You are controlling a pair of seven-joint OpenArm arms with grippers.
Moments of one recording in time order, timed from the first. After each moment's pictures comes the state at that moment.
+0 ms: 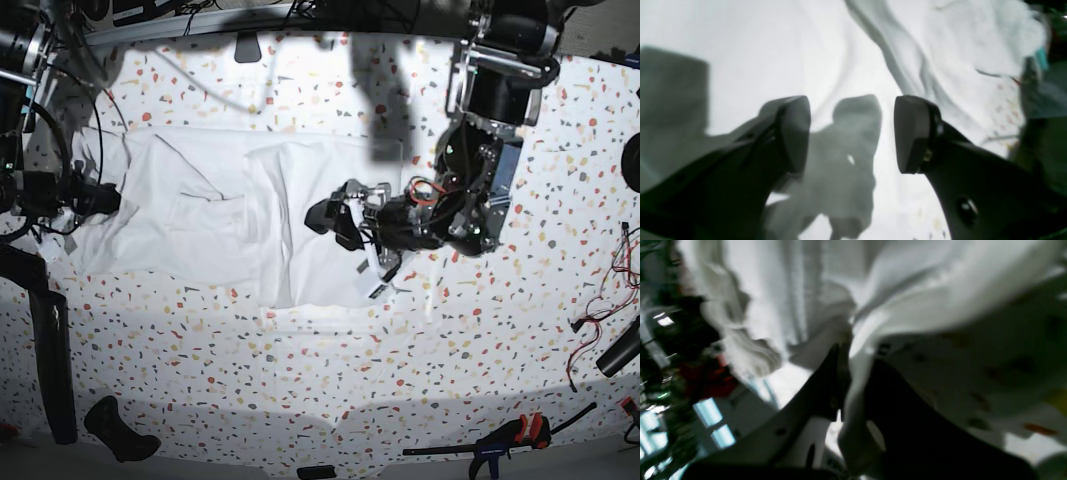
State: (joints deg) left arm -15.8 0.1 9.1 66.1 -32.2 -37.9 55.5; right arm 19.2 37.3 16.3 43.9 71.7 35.0 -86.3
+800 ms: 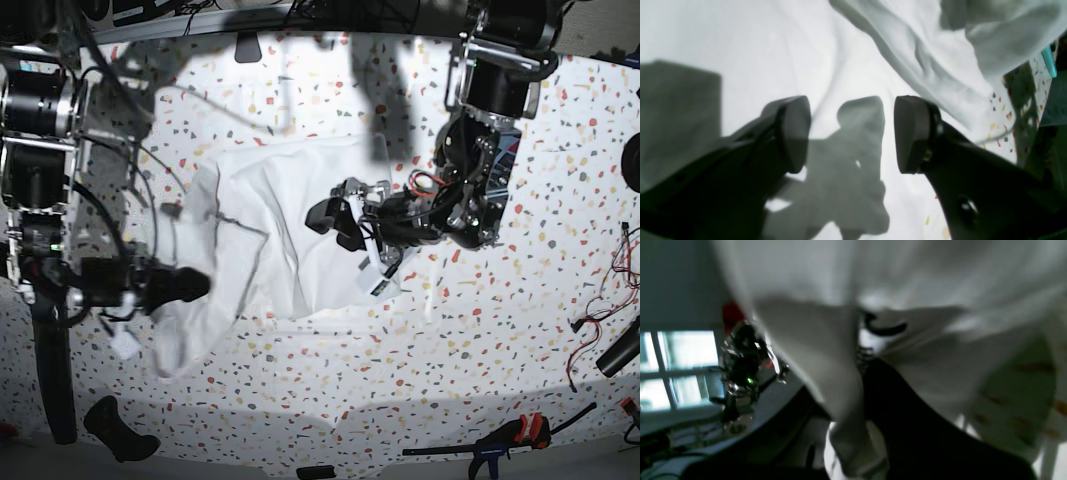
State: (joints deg) left arm -14.9 0.1 9.1 66.3 -30.1 -38.1 52.7; right arm 34.0 27.1 1.1 43.7 83.5 35.1 -86.7
